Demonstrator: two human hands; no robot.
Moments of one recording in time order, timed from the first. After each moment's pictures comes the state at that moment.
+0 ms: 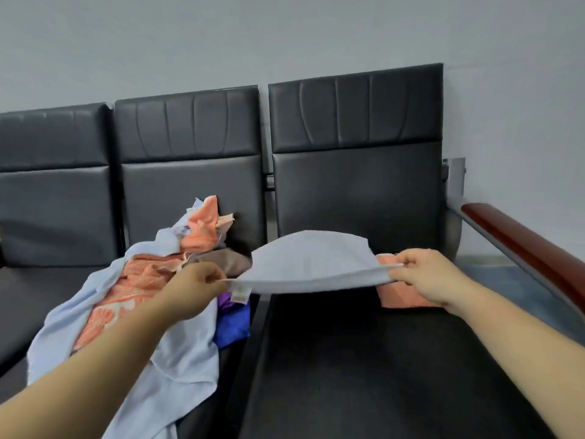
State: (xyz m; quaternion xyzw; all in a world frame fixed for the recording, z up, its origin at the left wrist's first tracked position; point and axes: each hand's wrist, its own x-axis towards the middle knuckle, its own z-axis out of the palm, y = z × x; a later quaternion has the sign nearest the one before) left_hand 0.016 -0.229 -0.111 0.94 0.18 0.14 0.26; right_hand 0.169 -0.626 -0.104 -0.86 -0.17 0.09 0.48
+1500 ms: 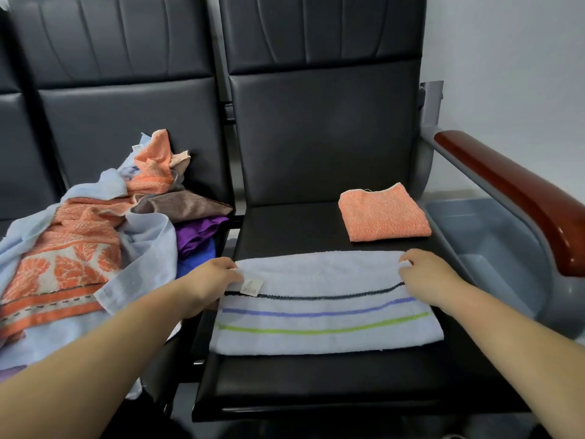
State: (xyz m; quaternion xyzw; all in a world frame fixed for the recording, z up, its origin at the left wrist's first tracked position) left_hand 0.036 -0.307 -0.220 0.80 0.24 -0.07 0.54; right_hand 0.157 -0.681 -0.224 -0.96 -0.05 0.08 0.27
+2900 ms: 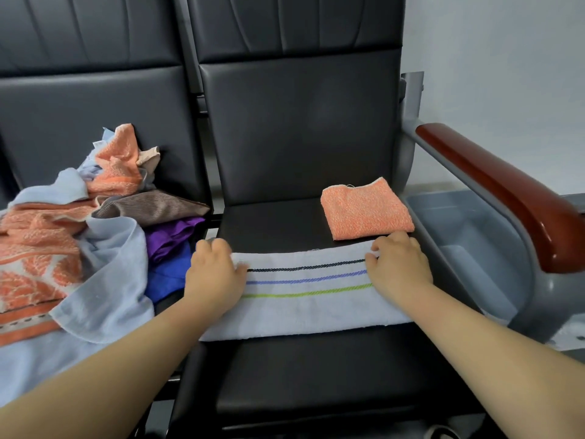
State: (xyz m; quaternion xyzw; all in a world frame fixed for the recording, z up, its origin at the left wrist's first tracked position) left_hand 0.074 -0.351 -0.240 0.95 0.21 0.14 0.17; right_hand 0.164 -0.656 -0.235 -0.98 -0.07 -0.06 0.15
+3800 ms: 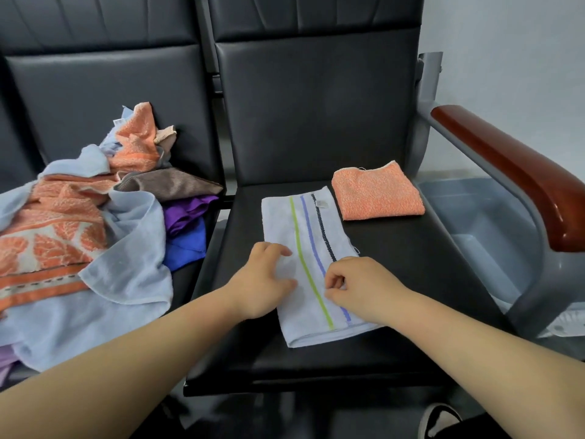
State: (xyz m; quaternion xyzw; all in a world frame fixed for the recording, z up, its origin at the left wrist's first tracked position) left_hand 0.030 -0.402 -0.232 0.93 0.07 -0.05 0.36; right_hand 0.088 -0.623 -0.228 -0.92 -0.29 0.11 0.23
